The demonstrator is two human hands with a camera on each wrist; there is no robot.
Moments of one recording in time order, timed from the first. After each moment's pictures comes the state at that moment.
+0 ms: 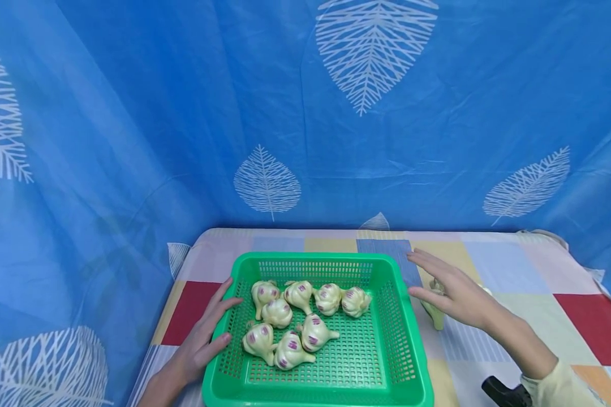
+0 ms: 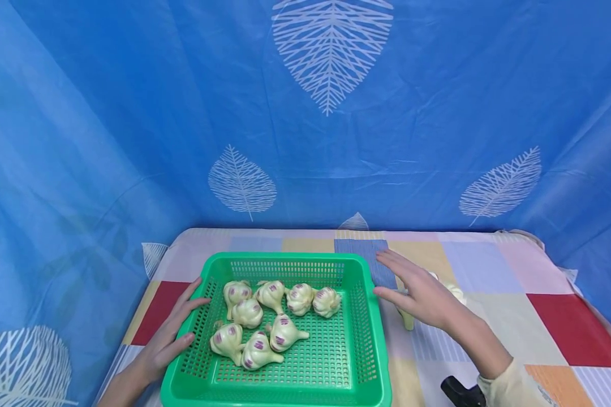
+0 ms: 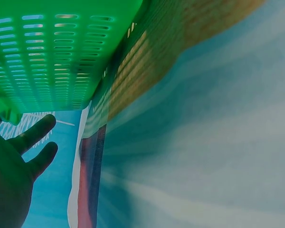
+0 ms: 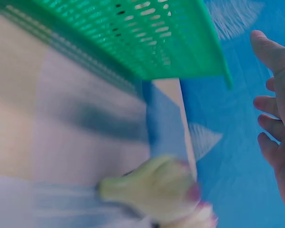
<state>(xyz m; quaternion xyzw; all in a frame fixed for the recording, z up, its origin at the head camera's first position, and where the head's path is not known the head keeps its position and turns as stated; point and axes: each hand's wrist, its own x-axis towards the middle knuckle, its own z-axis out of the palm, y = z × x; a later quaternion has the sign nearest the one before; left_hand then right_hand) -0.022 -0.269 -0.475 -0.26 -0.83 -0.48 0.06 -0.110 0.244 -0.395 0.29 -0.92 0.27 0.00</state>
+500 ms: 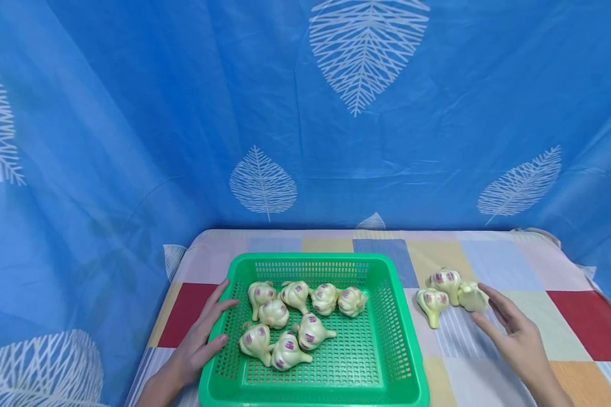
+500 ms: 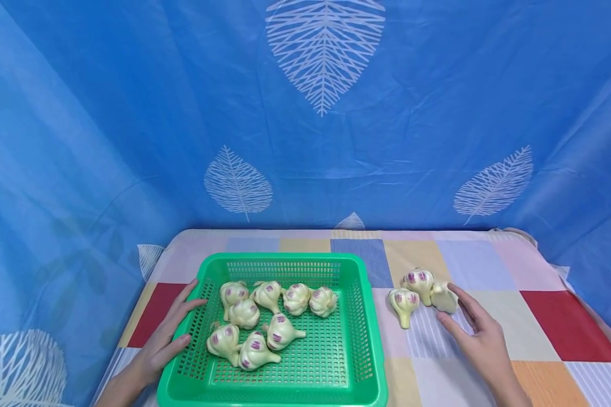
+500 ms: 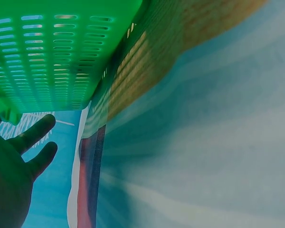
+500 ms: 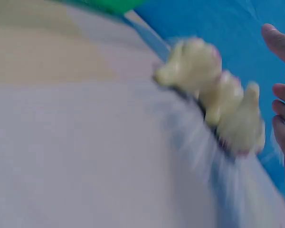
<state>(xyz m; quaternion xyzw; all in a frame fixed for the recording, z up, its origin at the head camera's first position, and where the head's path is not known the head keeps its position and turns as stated) -0.023 -0.268 -0.476 -0.26 -0.83 -0.49 0.05 -0.043 0.324 -0.469 0.06 -0.88 0.45 0.16</state>
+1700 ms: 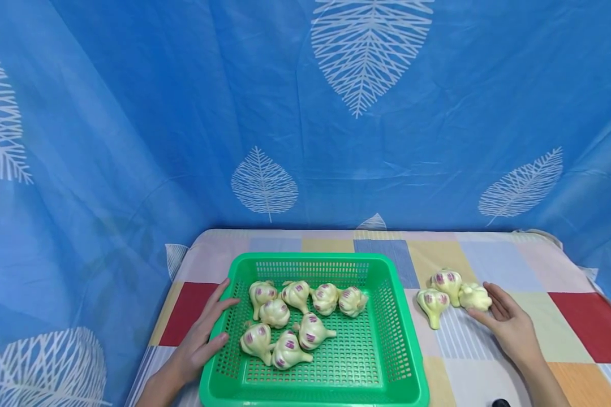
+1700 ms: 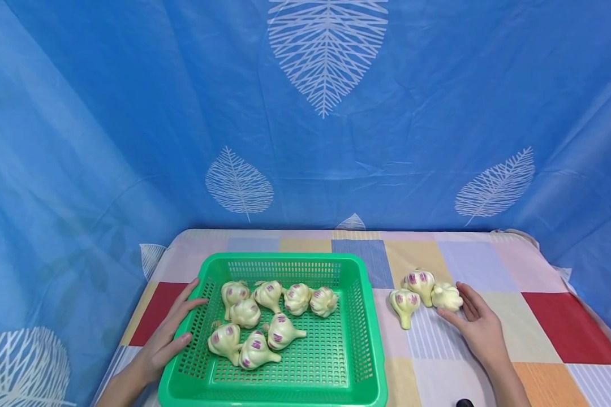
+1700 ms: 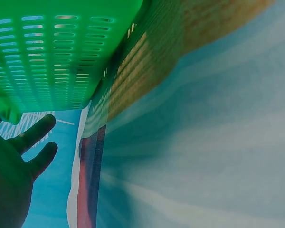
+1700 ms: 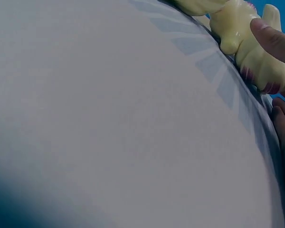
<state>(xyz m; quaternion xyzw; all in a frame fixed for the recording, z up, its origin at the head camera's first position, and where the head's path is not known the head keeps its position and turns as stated) -0.023 -0.268 -0.474 -0.27 -0.82 -0.49 0.07 -0.073 0.356 -0.508 -0.05 -0.86 0.50 0.08</state>
